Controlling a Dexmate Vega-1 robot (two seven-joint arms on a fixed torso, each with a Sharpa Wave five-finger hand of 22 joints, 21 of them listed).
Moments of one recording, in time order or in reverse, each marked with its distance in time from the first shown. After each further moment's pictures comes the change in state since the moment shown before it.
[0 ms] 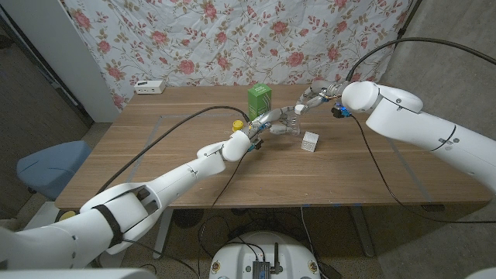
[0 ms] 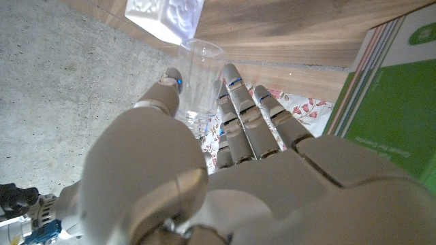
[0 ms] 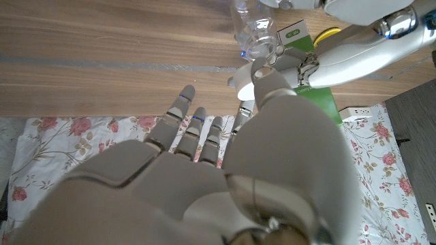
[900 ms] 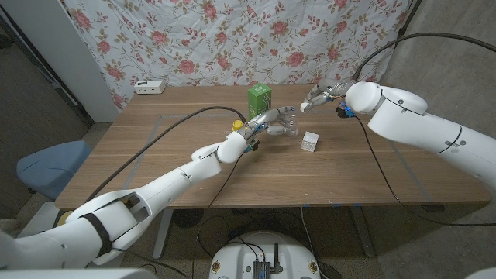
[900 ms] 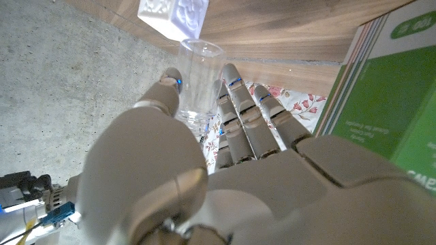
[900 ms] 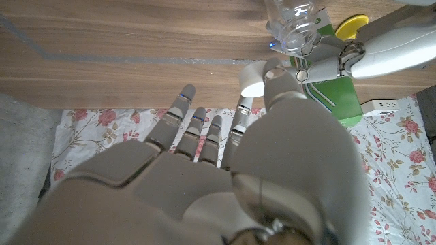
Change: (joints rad) left arm 0.058 0.066 -0.037 -0.129 0.005 0.033 -0.022; left_hand 0.000 0.001 0.002 0.002 0.001 0.000 0.000 0.000 0.000 0.000 0.000 0.003 -0.001 0.000 0.000 0.000 0.000 0.000 0.000 0.000 0.000; right arm -0.007 -0.023 -0.005 -0.066 0.001 -0.121 -0.071; right_hand -0.064 -0.028 -0.033 0.016 -0.013 0.029 0.029 -0.001 0.006 0.013 0.012 0.000 0.000 0.006 0.006 0.008 0.000 0.019 0.002 0.004 0.000
